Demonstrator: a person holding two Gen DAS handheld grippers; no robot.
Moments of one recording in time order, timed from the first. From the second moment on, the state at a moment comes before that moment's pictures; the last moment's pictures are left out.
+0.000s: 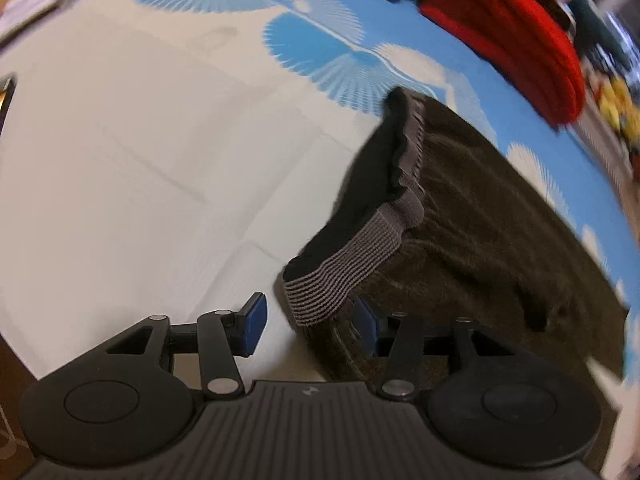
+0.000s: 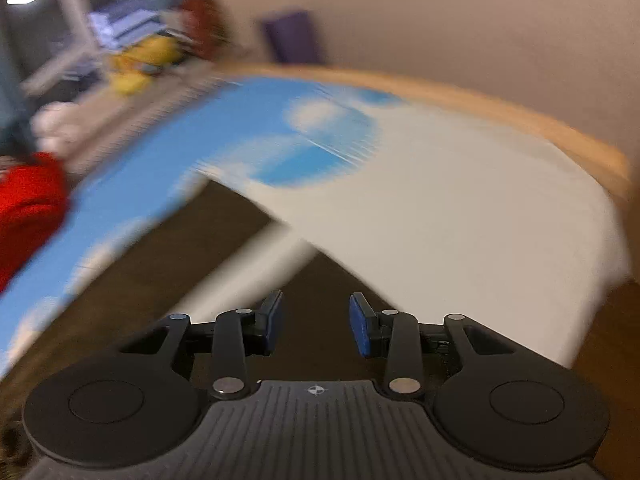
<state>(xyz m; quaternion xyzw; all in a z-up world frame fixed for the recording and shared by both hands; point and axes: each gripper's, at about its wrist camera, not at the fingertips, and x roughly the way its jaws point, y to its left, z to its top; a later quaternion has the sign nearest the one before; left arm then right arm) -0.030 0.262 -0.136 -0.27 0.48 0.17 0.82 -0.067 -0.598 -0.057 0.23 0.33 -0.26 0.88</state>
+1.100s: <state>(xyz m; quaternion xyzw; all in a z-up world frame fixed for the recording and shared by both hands) -0.020 0.248 -0.160 -0.25 0.53 0.19 0.79 -0.072 -0.654 -0.126 0.31 0.42 -0.35 0.78</state>
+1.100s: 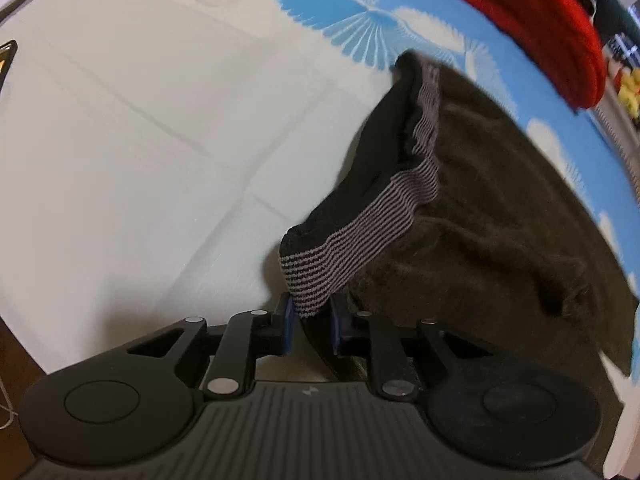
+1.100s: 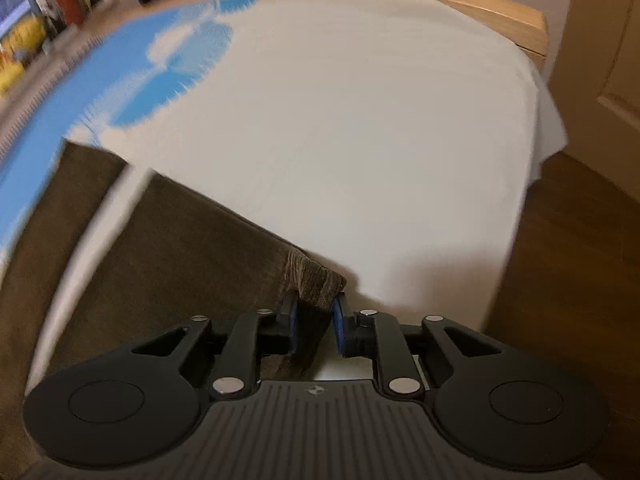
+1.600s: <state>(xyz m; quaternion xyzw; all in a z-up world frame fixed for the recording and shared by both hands) -0.004 0.129 -0.183 0.05 0.57 0.02 0.82 -0.072 -0.596 -0.074 0.18 0.34 -0.24 0.89</state>
